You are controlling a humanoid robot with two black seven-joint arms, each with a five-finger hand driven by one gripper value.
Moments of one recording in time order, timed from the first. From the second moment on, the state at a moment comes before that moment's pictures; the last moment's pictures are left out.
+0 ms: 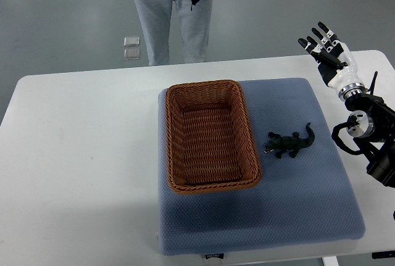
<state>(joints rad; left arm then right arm) -0.02 0.00 -0.09 -0.17 0.04 -0.02 0.11 0.68 -0.23 0.94 0.58 -0.32 0.15 0.41</state>
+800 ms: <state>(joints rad) -0.02 0.00 -0.09 -0.17 0.04 -0.01 0.11 0.68 -0.23 0.94 0.58 -0.32 0.15 0.41</state>
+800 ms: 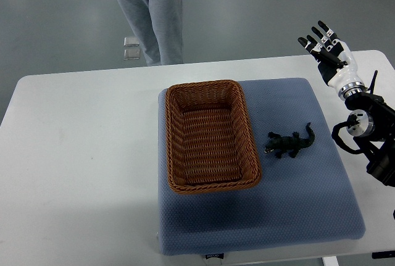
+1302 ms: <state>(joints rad) -0.02 0.00 -0.09 -0.17 0.04 -0.01 0.11 0.68 -0.23 0.94 0.58 -0.32 0.14 0.41</state>
